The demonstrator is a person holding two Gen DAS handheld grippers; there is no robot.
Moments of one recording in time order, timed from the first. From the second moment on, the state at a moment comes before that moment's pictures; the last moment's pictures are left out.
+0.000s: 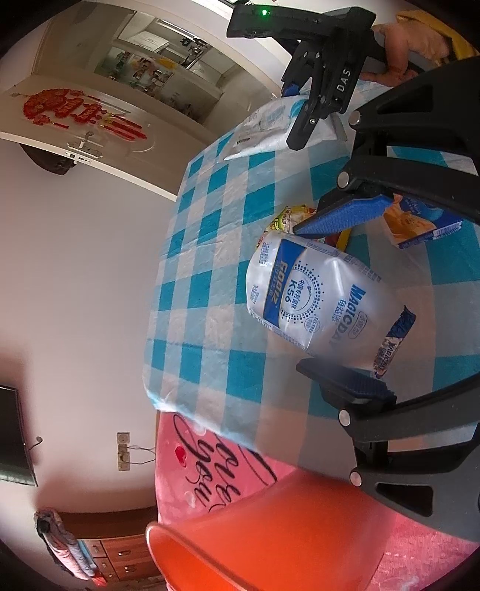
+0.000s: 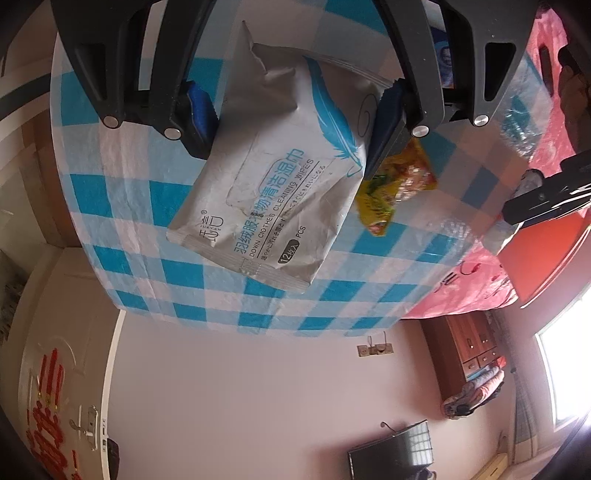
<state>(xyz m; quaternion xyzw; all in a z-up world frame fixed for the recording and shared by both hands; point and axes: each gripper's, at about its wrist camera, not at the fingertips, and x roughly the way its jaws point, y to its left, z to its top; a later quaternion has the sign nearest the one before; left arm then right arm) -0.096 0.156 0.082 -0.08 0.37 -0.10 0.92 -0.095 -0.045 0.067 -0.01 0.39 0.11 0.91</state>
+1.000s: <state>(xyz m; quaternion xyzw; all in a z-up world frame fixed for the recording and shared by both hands) -0.148 0.253 0.150 -0.08 0.30 0.00 0.95 -0.109 0.080 0.138 0.00 0.37 0.28 0.89</state>
